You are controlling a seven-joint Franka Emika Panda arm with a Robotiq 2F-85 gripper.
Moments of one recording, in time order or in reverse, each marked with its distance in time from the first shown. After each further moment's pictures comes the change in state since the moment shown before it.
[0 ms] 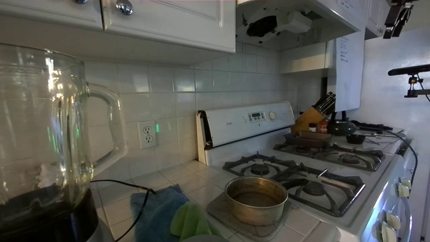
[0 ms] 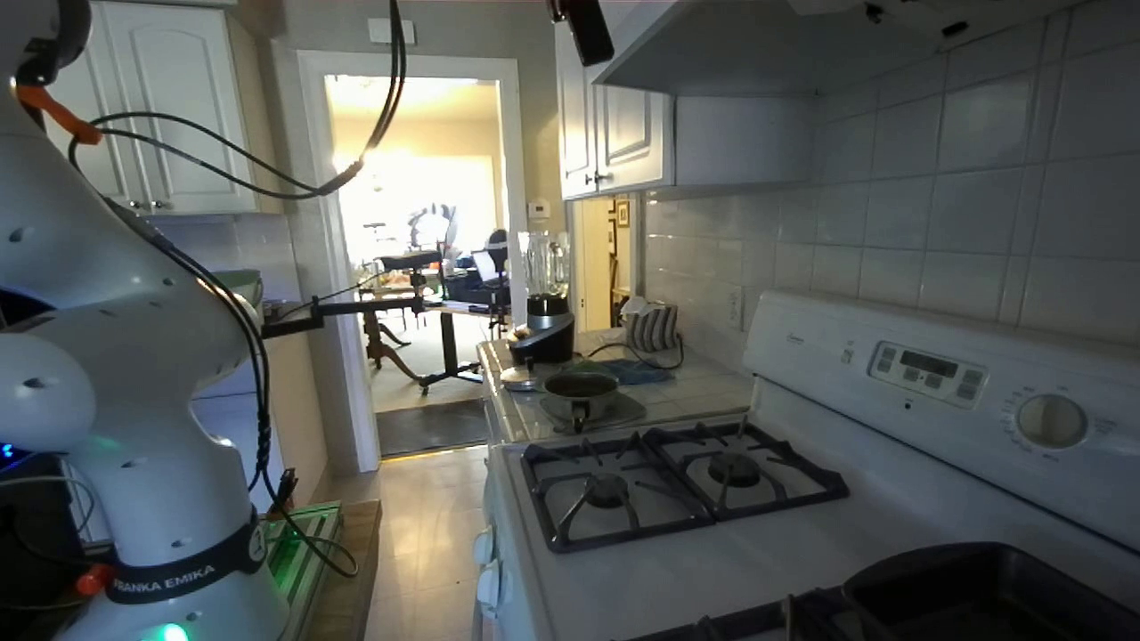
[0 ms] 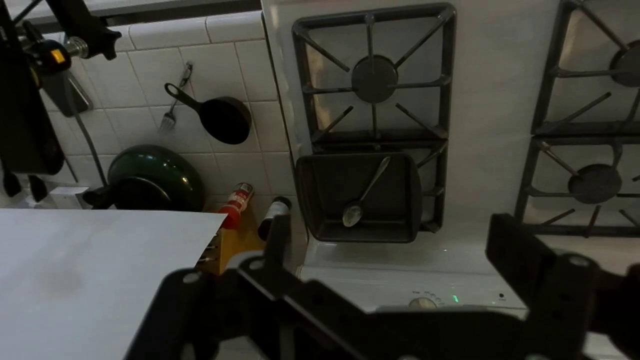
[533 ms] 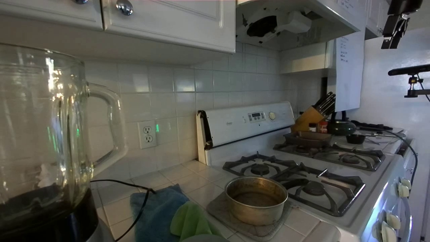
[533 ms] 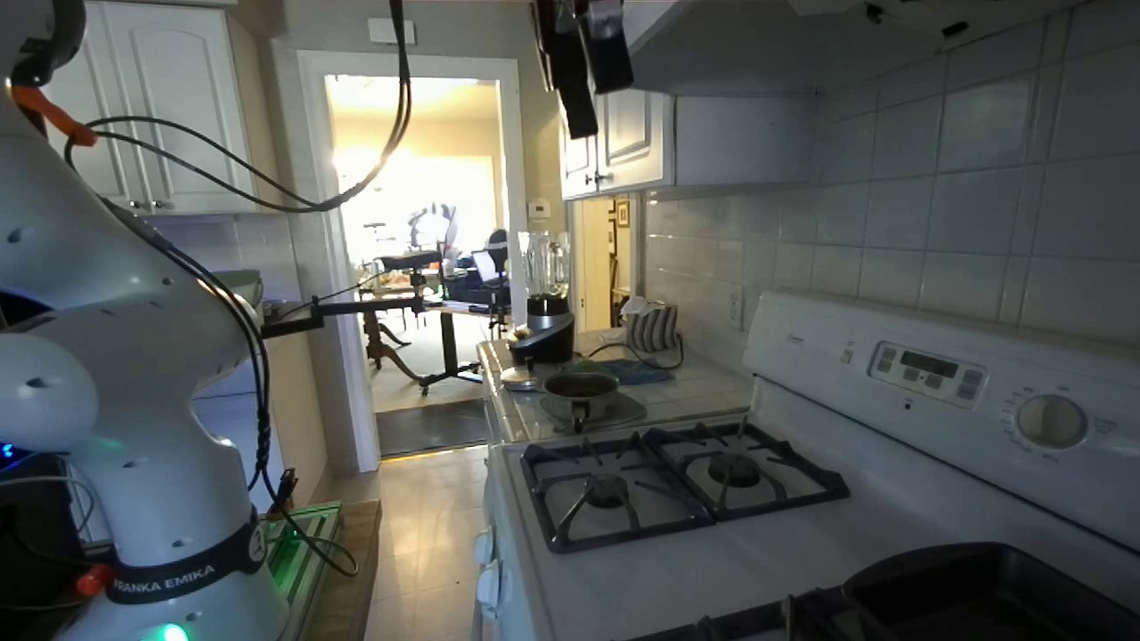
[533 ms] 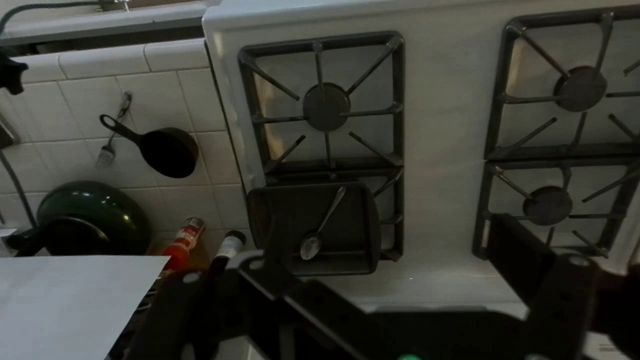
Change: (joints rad) arm 0.013 -0.012 -0.002 -0.093 0.069 -0.002 0.016
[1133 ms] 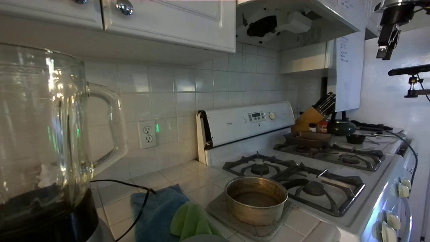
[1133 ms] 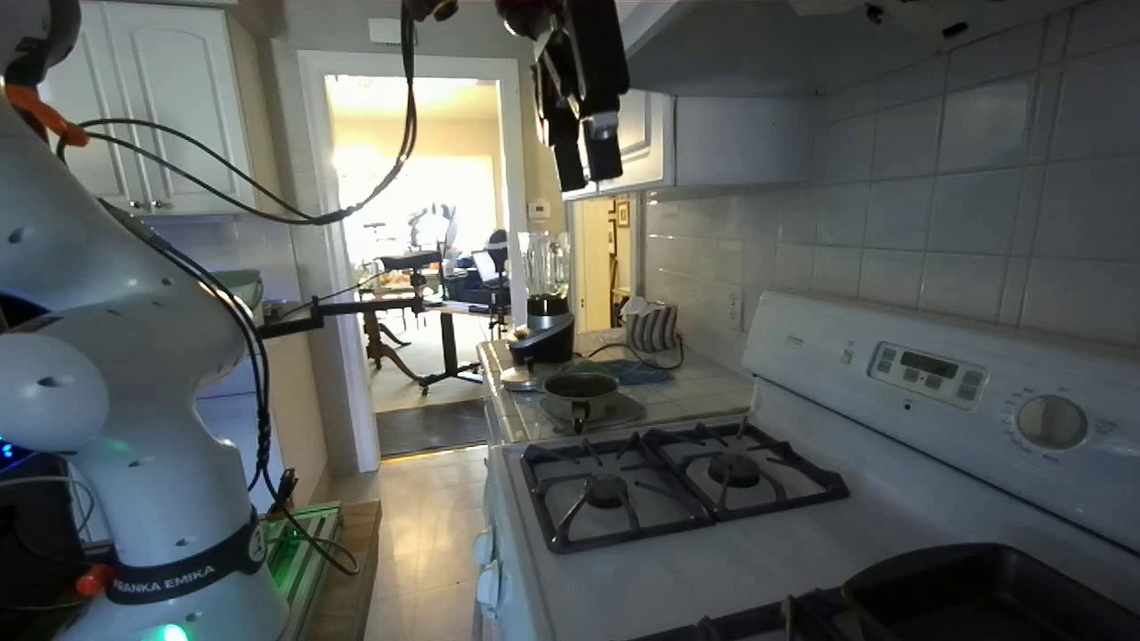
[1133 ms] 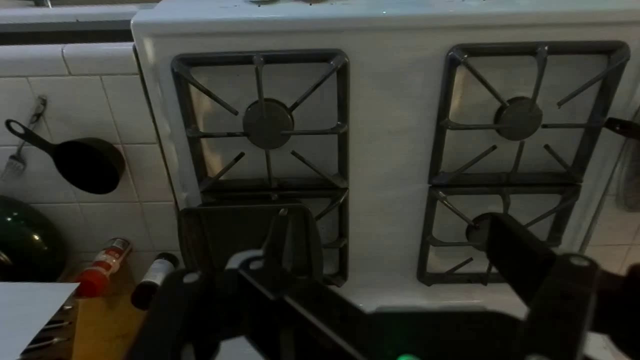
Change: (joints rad) arm 0.052 0.000 0.000 -0.073 0.070 0.000 -0.021
